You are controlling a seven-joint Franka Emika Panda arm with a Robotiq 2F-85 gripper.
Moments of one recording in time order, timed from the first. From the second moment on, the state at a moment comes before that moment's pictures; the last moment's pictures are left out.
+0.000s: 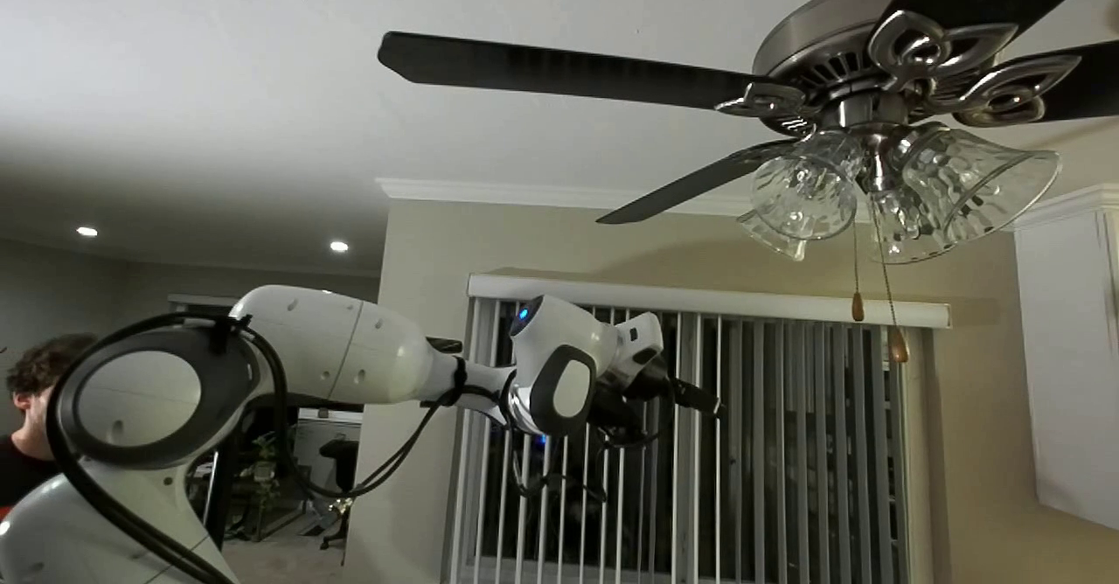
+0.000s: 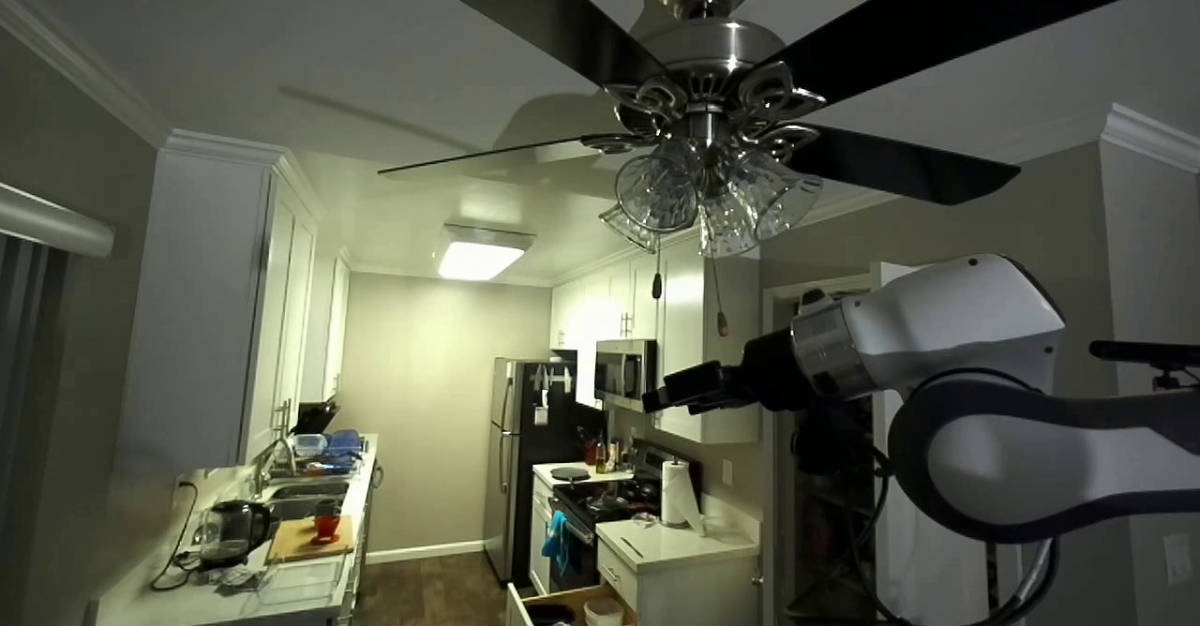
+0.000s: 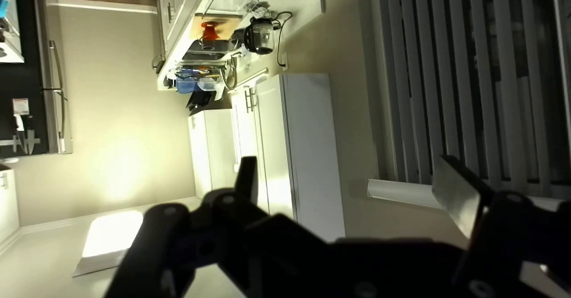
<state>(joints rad) 0.12 -0.63 0.27 -2.38 0.04 2.98 0.25</state>
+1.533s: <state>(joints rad) -0.81 -0.66 0.86 -2.20 0.15 3.44 0.42</state>
